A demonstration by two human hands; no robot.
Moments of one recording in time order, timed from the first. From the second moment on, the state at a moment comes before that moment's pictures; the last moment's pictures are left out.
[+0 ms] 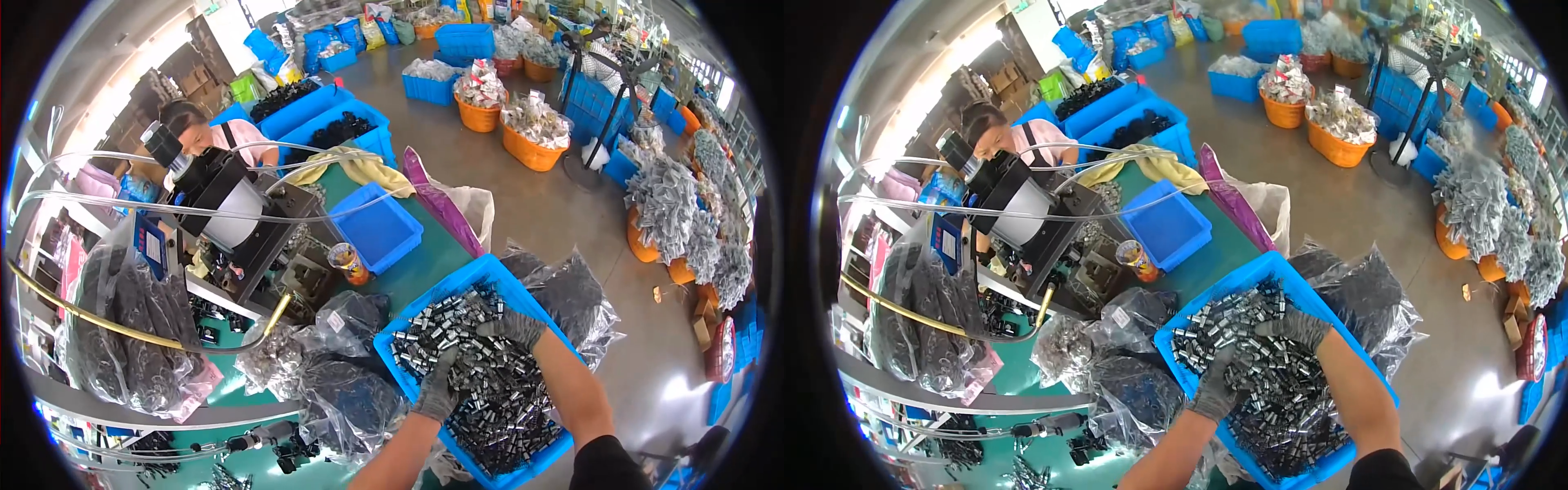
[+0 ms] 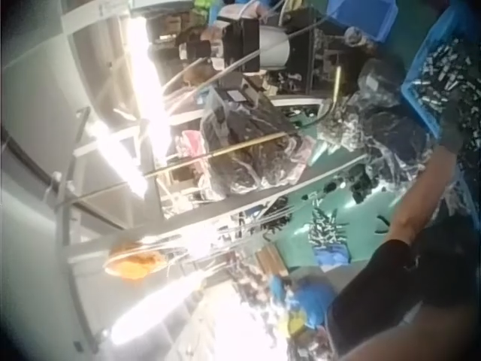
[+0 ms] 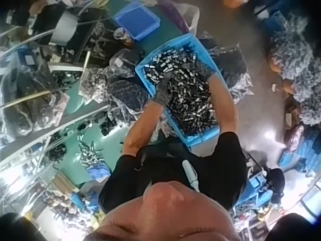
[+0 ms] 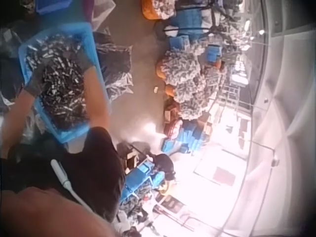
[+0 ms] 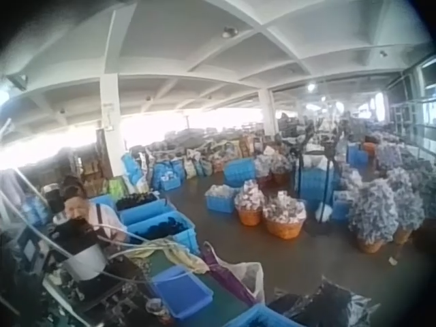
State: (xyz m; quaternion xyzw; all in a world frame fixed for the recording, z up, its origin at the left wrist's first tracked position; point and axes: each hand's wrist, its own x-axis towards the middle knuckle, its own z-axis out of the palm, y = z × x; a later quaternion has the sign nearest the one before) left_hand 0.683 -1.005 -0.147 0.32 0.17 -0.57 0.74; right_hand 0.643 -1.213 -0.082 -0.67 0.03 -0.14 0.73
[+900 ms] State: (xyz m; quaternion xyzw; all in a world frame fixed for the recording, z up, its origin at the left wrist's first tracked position) left_hand 0.671 -0.998 -0.133 0.31 0.12 -0.56 0.76; right_hand 0.618 -1.196 -0.082 -0.52 0.13 0.06 0.84
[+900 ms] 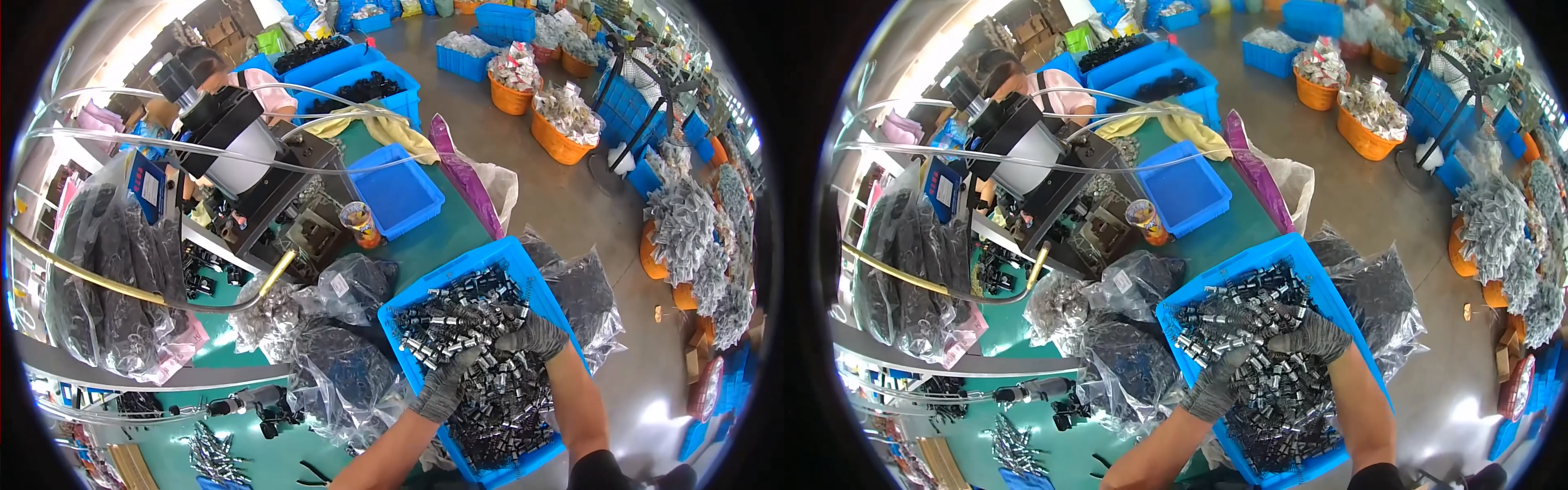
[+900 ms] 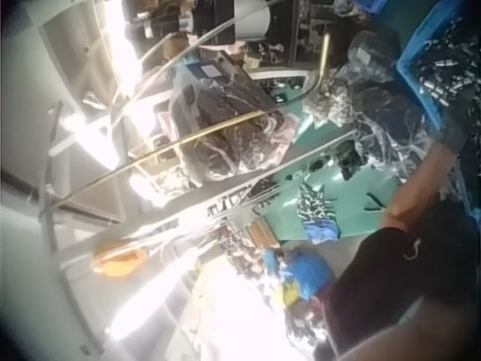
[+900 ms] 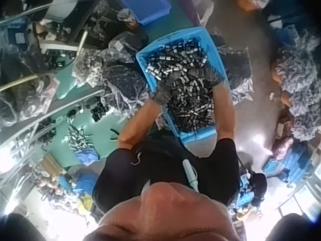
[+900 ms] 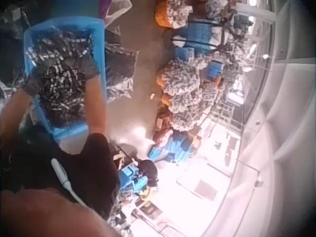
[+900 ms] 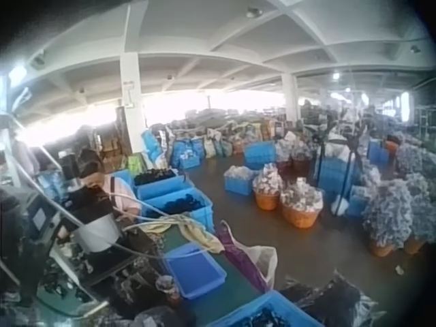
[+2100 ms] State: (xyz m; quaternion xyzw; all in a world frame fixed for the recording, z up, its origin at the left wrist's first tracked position) left_hand 0.656 -0.962 -0.023 0.23 0.01 -0.46 0.86; right_hand 0.642 -1.158 0.001 -0.61 -0.02 0.02 0.79
